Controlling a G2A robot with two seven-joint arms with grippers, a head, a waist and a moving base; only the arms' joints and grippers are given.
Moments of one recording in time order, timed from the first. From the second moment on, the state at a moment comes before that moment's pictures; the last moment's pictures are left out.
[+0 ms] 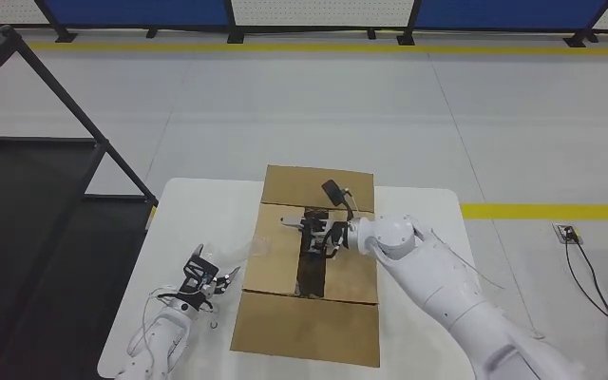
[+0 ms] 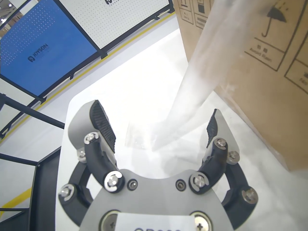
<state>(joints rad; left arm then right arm) 1.09 -1.17 -1.33 -1.10 1.67 -0.15 0.39 -0.30 -1.42 0.62 -0.71 0.42 -0.14 0.82</state>
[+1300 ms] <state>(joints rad) 1.20 -1.16 -1.39 -1.17 1.61 -0.20 0.47 -0.32 -1.50 0.71 -0.87 0.51 -0.16 0.78</state>
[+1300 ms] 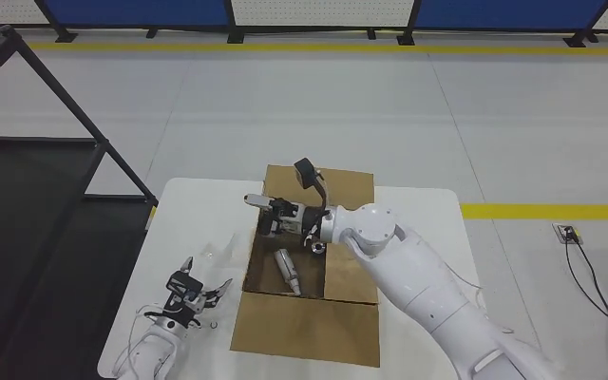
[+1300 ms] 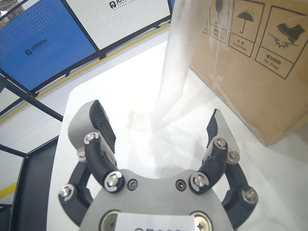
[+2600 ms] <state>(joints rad) 1.18 -1.18 -1.44 -1.18 1.46 -0.03 0.43 -0.28 -1.61 0.73 -0.72 0.53 -0.22 0.83</state>
